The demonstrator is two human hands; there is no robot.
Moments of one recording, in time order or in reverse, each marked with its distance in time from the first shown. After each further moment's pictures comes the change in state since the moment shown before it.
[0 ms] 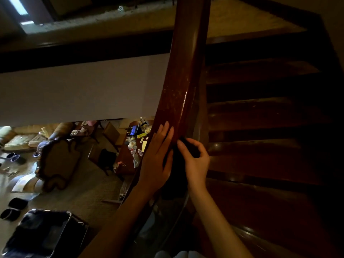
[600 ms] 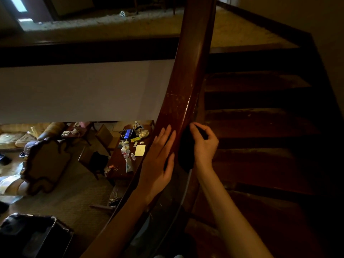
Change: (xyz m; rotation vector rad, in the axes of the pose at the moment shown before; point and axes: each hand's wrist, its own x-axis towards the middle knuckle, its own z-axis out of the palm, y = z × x) left_hand 0.001 0.002 0.005 -0.028 -0.004 0.017; right_hand 0.048 -0.037 0.009 -0.033 0.026 -0.215
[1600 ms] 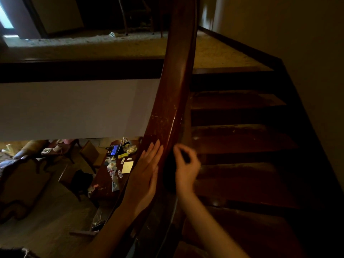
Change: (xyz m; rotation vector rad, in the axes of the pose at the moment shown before) left_hand 0.021 -0.002 -0.001 -0.053 -0.002 -0.004; right_hand -0.003 0.014 0.004 -0.103 0.004 -0.114
